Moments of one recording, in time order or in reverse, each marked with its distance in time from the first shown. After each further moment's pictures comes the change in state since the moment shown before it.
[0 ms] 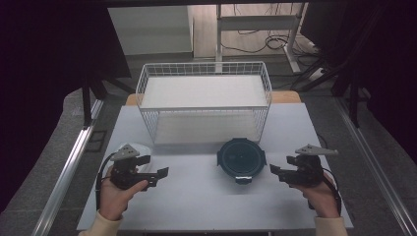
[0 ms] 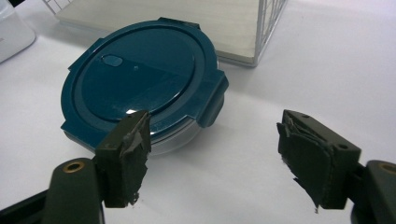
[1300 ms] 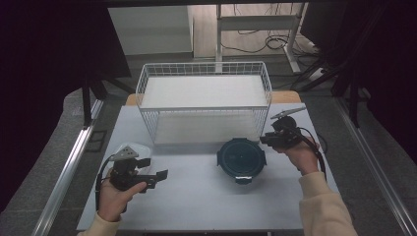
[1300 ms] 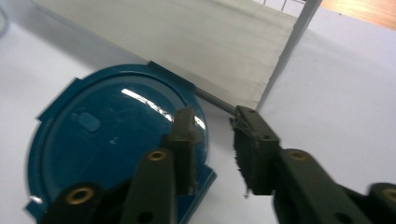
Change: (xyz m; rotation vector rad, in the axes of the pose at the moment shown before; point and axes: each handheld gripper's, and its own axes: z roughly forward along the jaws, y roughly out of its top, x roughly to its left) left arm 0.009 -0.008 0.002 0.017 -0.034 -0.031; right arm -0.002 0.095 0.058 0.194 -0.002 -0.130
